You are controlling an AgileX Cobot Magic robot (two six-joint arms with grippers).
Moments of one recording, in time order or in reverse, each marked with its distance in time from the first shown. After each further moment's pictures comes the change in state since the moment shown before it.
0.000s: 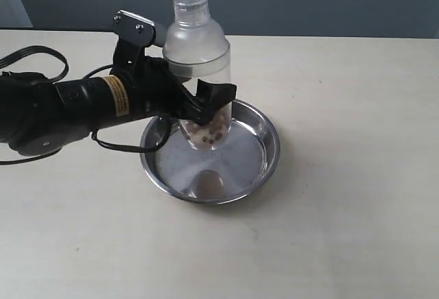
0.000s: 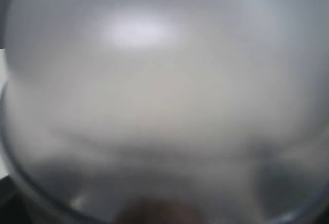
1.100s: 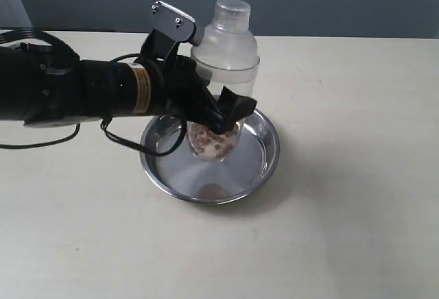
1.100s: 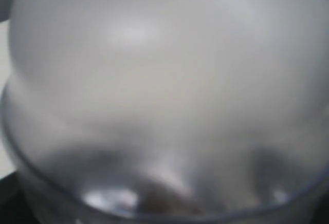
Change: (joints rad) left arm -0.094 -0.061 -0.128 0.366 0.279 -0.300; right arm 0.000 0.000 0.000 0.000 -0.004 0.000
